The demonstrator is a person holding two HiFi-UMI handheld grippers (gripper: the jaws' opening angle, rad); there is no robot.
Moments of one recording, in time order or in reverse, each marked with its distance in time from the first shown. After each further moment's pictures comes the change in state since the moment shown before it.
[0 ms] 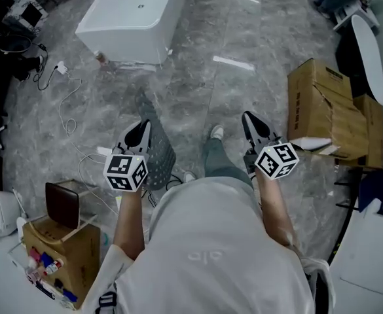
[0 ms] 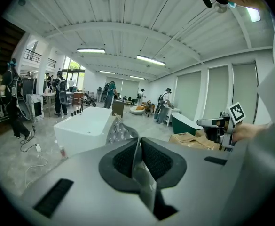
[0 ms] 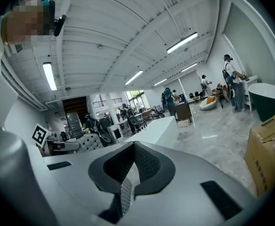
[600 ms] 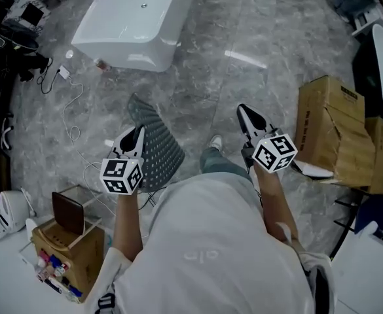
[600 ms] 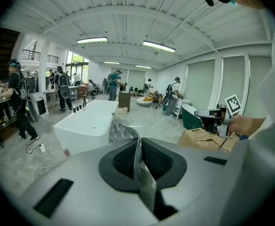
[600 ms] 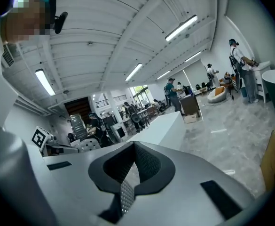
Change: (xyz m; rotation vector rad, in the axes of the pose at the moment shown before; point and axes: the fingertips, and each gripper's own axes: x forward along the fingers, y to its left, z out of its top) left arm 0.197 0.073 0.057 -0.013 0.140 0.085; right arm 0.199 -0.152 0.073 0.052 0.064 0.098
